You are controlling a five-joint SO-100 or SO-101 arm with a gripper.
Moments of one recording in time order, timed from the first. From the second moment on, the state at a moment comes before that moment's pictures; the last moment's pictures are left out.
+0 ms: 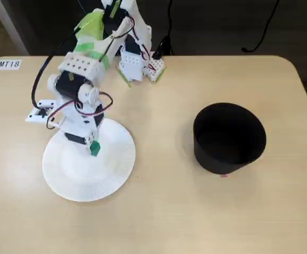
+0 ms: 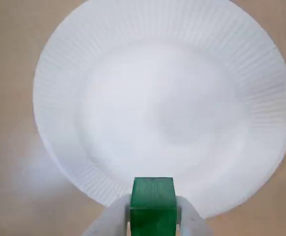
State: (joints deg) arm 22.7 68.5 68.8 80.4 -3.0
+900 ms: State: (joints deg) arm -22.8 94.3 68.6 79.2 8.3
